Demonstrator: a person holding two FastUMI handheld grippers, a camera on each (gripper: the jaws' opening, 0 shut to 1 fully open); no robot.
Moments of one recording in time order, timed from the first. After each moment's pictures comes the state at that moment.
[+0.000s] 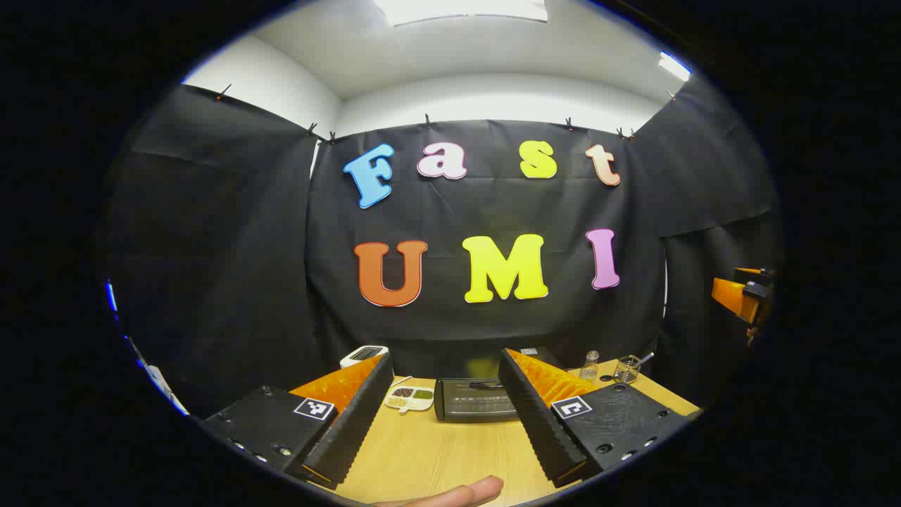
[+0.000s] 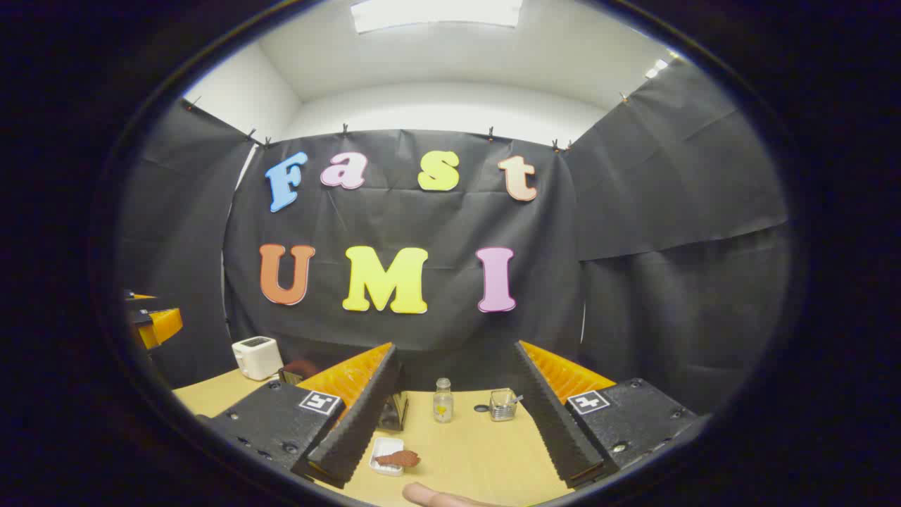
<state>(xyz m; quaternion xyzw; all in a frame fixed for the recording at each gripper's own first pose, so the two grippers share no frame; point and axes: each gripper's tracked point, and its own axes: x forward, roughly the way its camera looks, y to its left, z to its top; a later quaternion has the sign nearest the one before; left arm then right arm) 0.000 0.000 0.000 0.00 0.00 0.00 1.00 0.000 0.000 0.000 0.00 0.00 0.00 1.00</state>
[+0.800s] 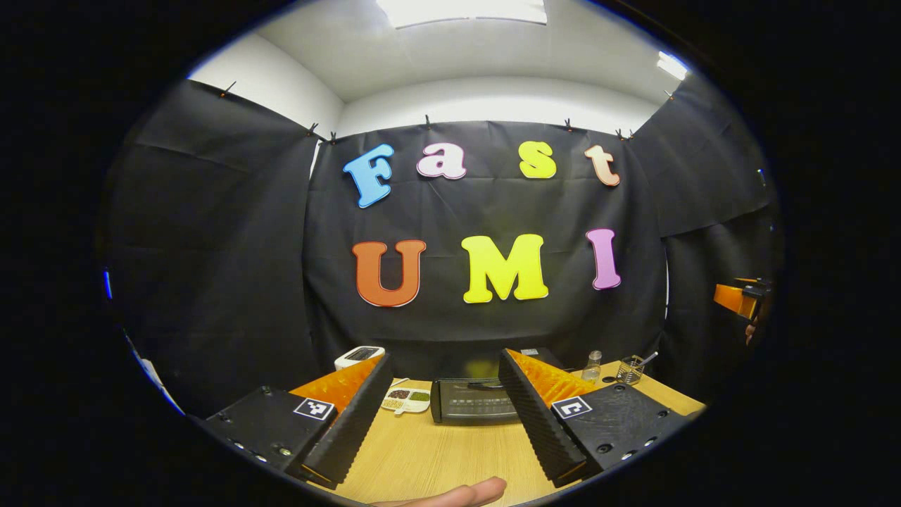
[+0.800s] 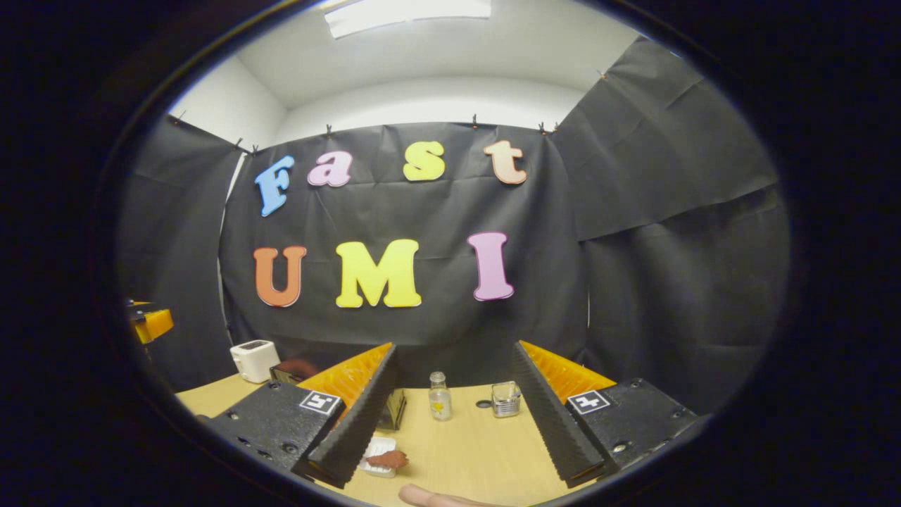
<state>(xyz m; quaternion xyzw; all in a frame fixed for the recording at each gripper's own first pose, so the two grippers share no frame) 0.026 -0.017 -0.028 0.00 -0.01 -0.01 1.00 0.047 -0.056 -0.046 0.04 0.01 0.01 1.00</state>
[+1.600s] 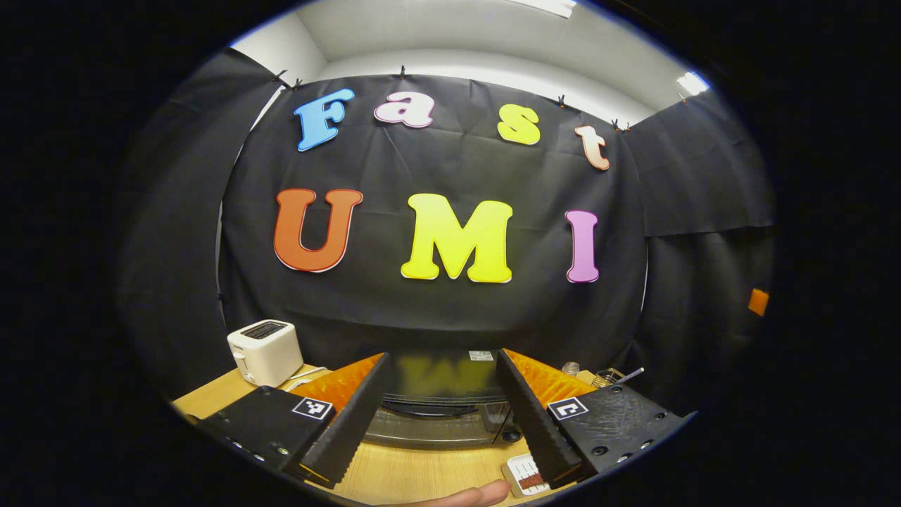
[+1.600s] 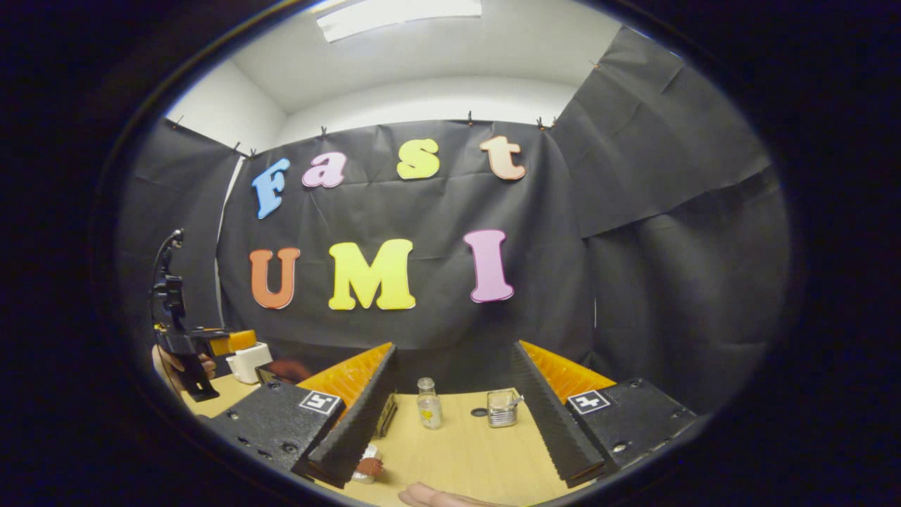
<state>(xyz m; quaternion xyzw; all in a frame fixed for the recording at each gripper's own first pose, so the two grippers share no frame) 0.221 -0.118 -0.108 -0.06 0.05 -0.10 0.99 0.090 -0.096 -0.062 0.04 -0.01 0.02 1.00</state>
